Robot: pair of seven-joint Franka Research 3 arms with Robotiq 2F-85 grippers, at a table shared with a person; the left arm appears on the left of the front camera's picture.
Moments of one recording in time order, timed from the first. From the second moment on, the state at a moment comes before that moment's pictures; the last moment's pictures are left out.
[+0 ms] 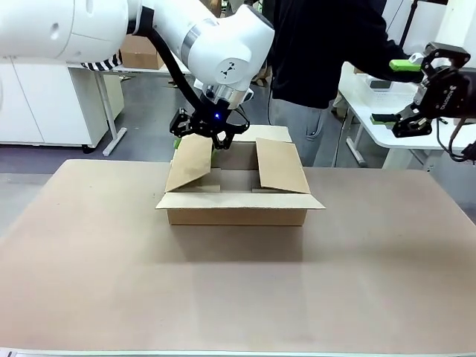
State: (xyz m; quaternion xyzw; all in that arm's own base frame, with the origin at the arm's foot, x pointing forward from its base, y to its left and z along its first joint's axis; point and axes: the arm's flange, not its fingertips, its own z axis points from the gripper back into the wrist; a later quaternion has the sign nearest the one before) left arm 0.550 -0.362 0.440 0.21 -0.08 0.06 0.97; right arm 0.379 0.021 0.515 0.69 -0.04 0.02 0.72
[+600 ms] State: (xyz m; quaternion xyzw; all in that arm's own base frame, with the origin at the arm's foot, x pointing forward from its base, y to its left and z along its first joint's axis) left arm 0.544 -0.335 0.486 0.23 -0.12 0.10 0.96; right arm 0.379 0.021 0.515 0.69 -0.04 0.02 0.72
